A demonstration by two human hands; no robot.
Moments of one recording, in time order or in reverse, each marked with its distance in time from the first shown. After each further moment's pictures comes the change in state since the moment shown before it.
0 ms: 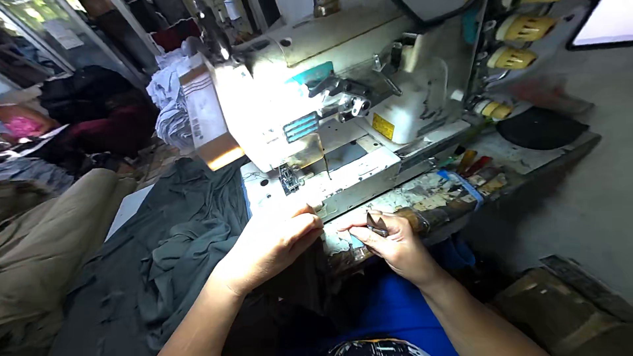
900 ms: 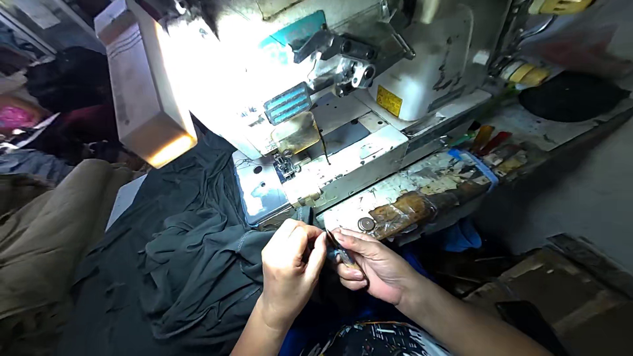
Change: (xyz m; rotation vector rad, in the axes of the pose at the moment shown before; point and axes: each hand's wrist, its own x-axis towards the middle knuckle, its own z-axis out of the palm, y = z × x) left_hand -0.031 0.048 0.070 -0.039 0.428 -0.468; right_hand -0.026 0.005 0.031 1.047 -0.035 0.983
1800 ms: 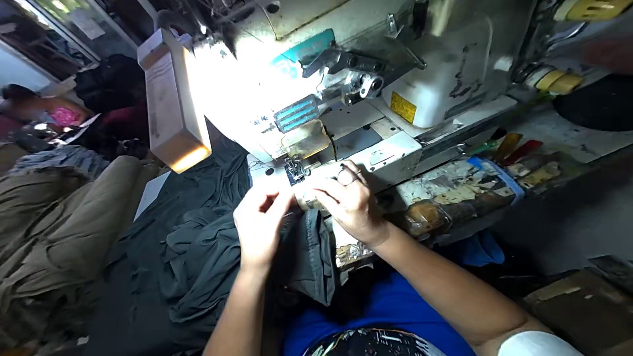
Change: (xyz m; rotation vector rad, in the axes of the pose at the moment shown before) left_hand 0.047 -0.023 -0.024 -0.187 0.151 -0.362; right_hand 0.091 -0.045 0.008 -1.591 0.275 -1.620
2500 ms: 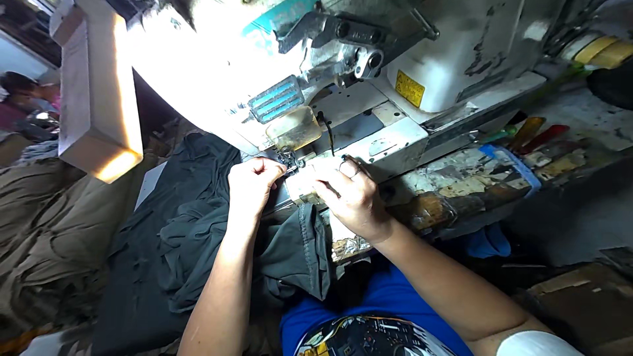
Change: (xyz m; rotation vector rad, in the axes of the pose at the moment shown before) left_hand 0.053 -0.018 0.005 0.250 -0.108 -0.290; right_hand -0.004 0.002 -0.005 -0.022 0.043 0.057
